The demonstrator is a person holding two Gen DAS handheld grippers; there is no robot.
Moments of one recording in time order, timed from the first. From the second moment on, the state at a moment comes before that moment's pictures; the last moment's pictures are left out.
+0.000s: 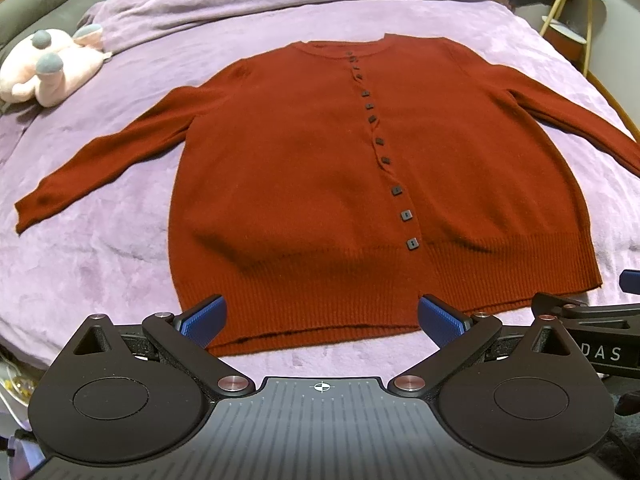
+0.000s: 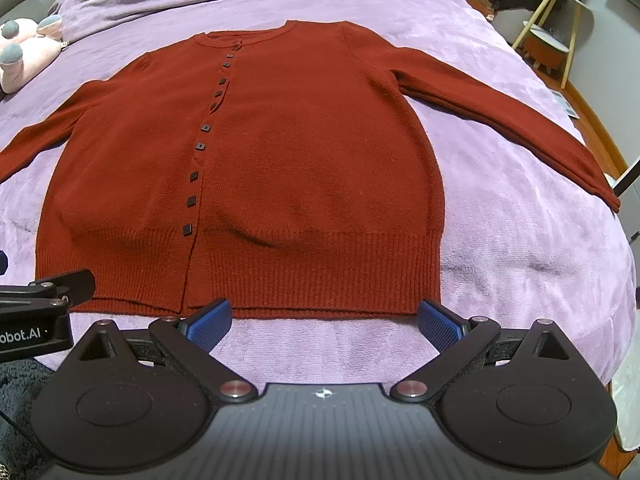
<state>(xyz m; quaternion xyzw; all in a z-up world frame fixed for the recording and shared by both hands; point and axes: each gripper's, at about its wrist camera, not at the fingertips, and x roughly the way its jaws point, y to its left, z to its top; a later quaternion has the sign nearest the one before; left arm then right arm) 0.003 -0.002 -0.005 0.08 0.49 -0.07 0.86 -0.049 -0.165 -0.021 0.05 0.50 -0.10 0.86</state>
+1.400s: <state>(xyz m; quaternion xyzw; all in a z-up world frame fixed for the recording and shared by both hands) 0.006 0.002 -0.008 0.07 0.50 -0.07 0.86 -0.050 -0.168 -0.023 0.06 0.50 -0.10 0.86</state>
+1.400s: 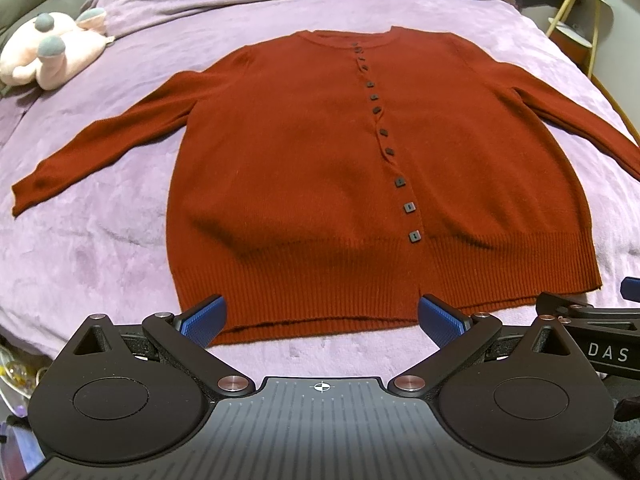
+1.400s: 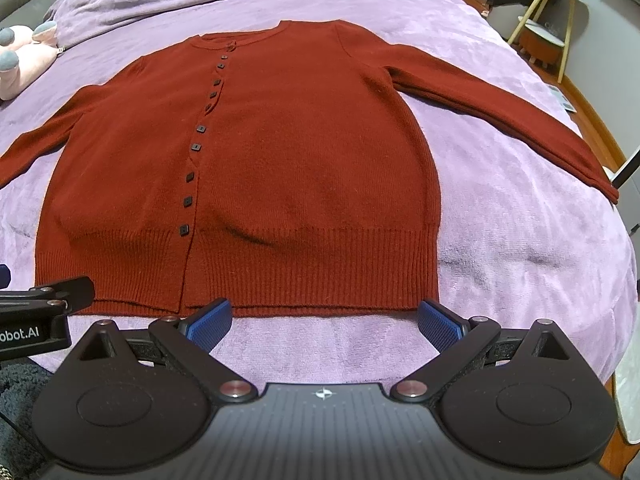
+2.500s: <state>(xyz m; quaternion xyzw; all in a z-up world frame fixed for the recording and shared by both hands) 0.009 0.008 -0.011 0.04 0.51 -0.06 0.86 -0.051 -0.175 -0.025 0.10 0.50 -0.09 0.86</state>
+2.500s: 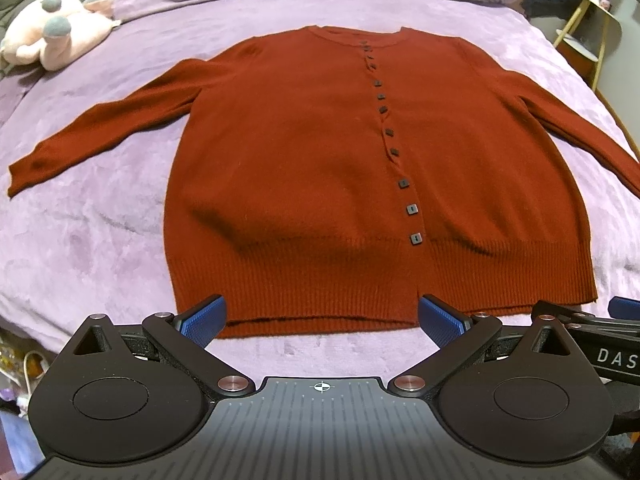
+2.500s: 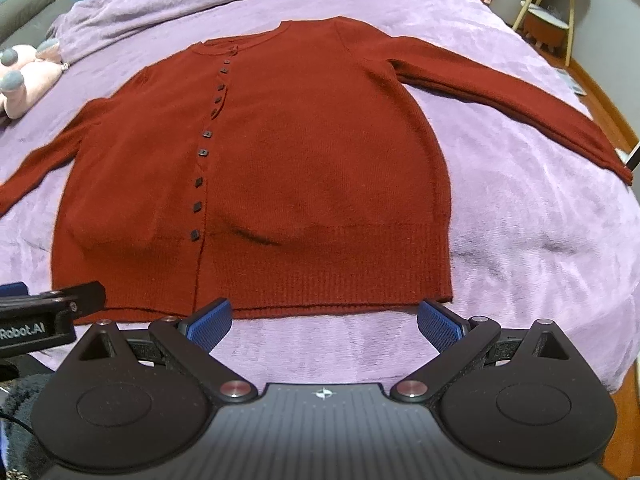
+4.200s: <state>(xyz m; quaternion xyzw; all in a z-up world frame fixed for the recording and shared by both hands) 0.087 0.009 -0.022 -0.04 0.52 -0.08 0.85 -0.034 -0.540 -0.131 0.53 0.17 -0.31 0.77</state>
